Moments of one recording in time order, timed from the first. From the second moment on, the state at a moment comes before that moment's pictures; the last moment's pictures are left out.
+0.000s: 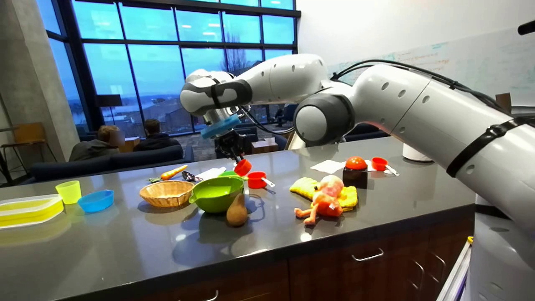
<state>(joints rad) 0.23 1.02 -0.13 -0.55 -0.19 1.38 0.73</state>
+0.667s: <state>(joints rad) 0.10 1.04 0.00 -0.53 0.10 1.54 0.75</state>
